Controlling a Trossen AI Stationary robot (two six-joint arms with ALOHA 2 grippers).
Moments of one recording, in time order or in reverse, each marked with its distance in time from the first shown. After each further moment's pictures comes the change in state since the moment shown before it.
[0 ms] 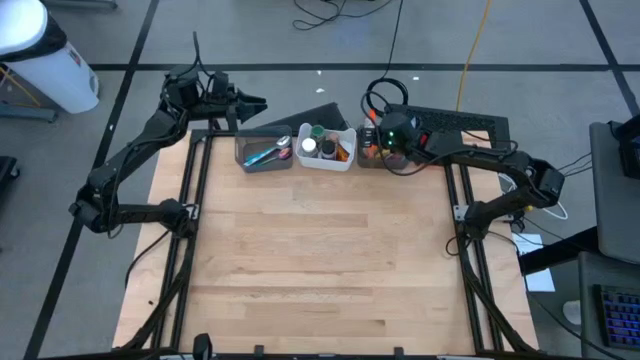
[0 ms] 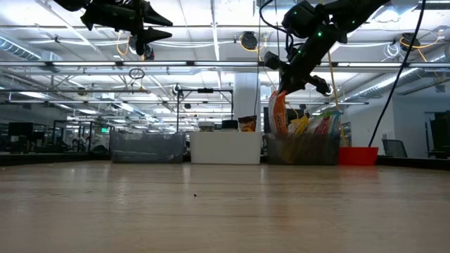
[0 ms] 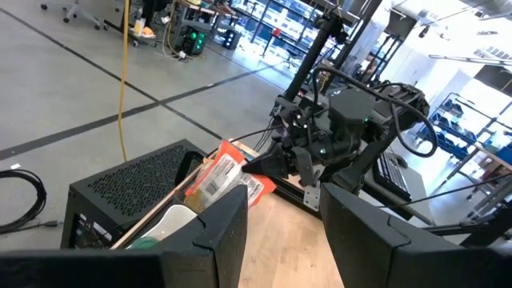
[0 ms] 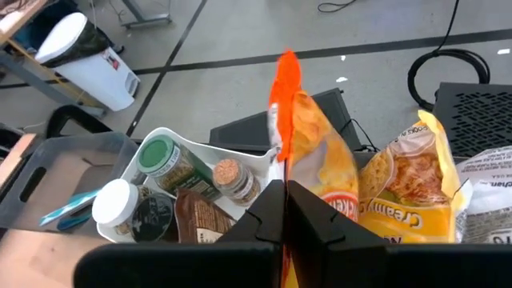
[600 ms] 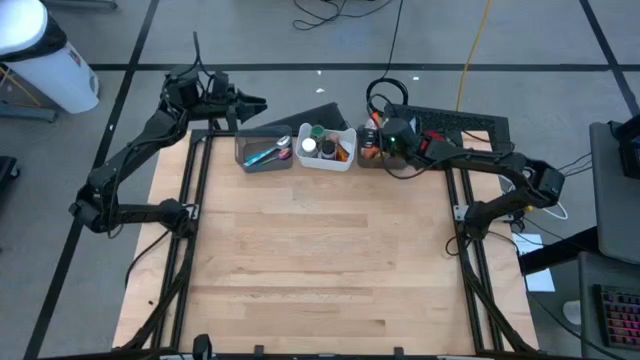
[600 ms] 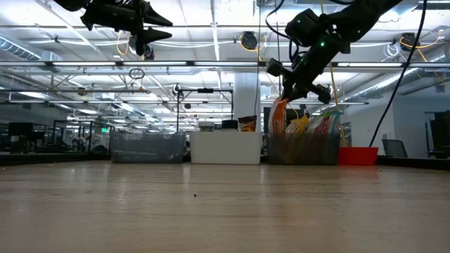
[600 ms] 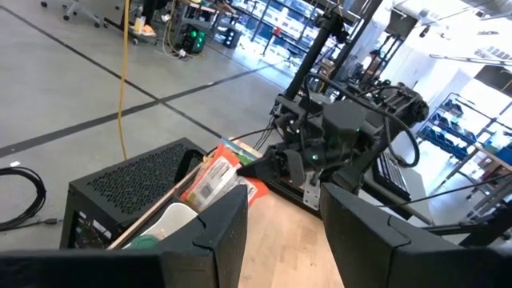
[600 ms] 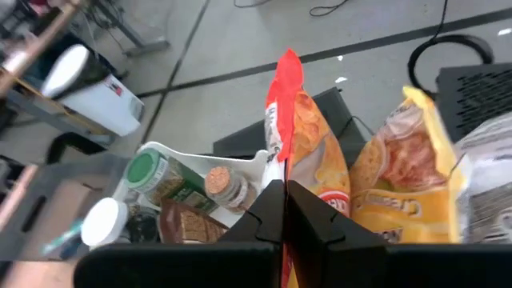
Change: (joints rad) left arm 0.000 0.000 0.000 -0.005 0.000 -0.001; right arm -0.010 -0.001 -0.102 0.131 0.023 0.090
